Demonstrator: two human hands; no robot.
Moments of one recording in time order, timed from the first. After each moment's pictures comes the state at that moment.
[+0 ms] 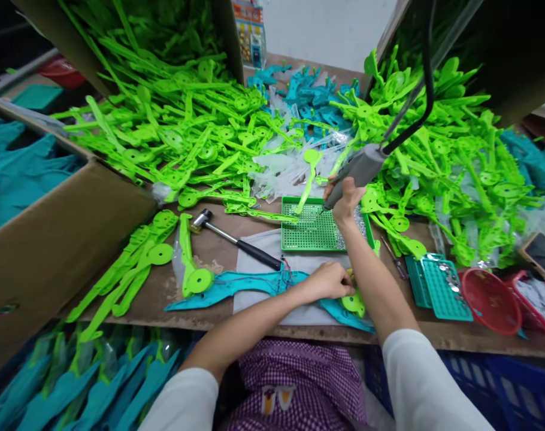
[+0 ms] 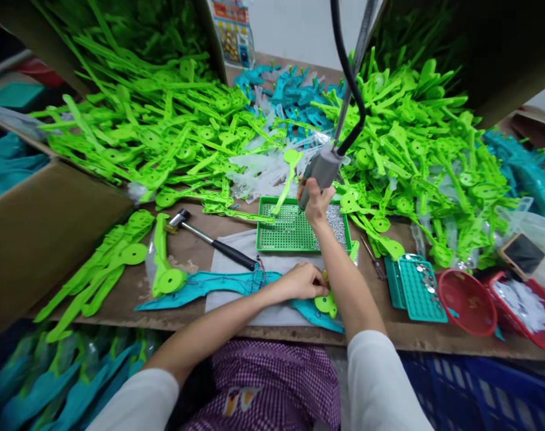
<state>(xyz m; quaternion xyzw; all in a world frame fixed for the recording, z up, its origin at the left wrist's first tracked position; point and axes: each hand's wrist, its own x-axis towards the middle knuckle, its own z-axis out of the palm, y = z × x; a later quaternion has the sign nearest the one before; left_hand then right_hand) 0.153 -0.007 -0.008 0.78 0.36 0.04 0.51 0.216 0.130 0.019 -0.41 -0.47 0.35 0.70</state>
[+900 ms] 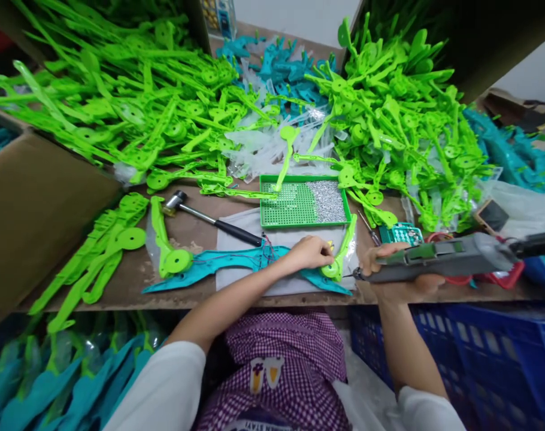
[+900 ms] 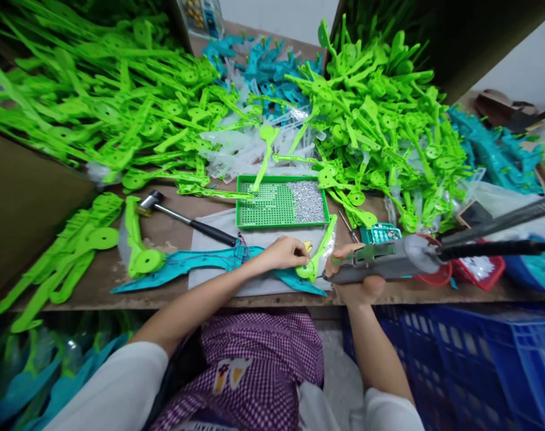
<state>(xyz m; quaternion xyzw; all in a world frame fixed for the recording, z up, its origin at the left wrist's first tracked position) 0.156 -0.012 -0.011 0.77 0.38 0.08 0.51 0.308 -0.091 0.056 -0.41 -0.46 0.44 0.65</state>
